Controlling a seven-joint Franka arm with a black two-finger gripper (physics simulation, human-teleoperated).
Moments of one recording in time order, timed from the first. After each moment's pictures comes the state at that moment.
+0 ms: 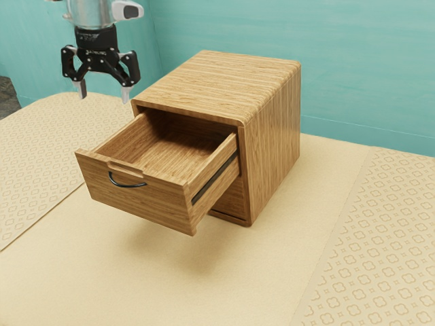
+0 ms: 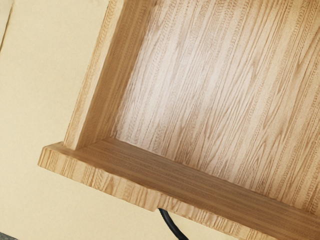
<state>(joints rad) -0.08 0.01 0.02 -1.39 0.10 1.30 -0.37</state>
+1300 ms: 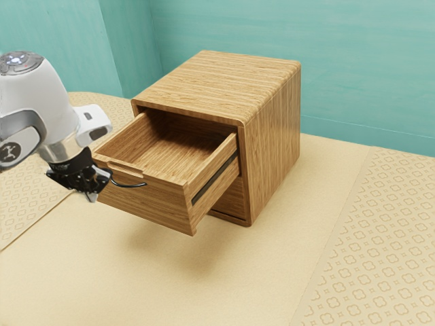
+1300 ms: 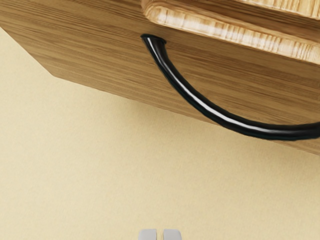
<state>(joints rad) -0.06 -0.68 -0.09 -2.52 0.13 2.04 -0.46</state>
